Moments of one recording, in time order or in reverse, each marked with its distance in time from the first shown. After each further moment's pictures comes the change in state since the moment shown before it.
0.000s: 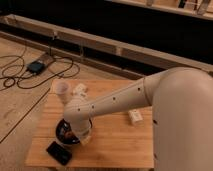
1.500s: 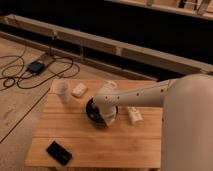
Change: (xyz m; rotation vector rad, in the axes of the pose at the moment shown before) arm -0.160 0.046 0.017 -0.088 -0.107 0.173
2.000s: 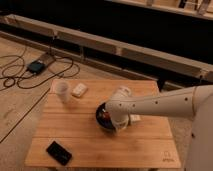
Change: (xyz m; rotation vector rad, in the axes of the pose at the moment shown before) arm -0.043 -0.074 -0.015 0.021 -0.022 0.146
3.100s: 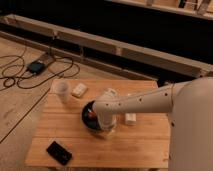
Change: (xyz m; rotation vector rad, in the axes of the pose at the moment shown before) arm 0.063 -0.009 0.012 0.063 0.077 -0.165
